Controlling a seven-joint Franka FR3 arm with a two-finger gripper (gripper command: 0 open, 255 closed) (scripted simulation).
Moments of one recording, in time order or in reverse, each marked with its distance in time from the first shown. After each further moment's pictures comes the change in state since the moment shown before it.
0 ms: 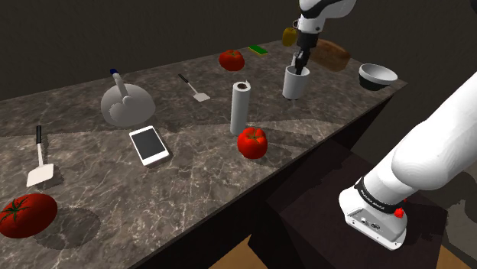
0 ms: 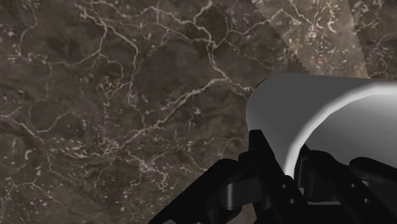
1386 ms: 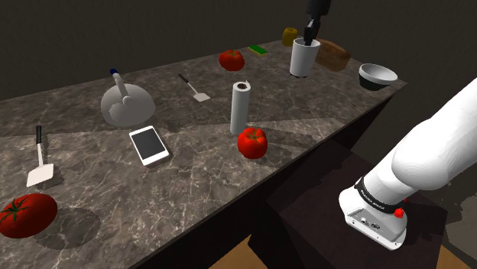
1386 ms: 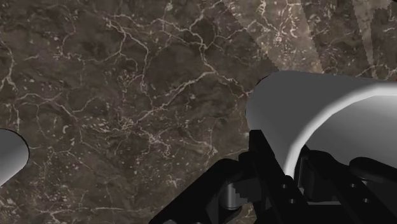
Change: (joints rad) arm 0.002 -0.041 0.002 0.236 -0.012 -0.275 0.017
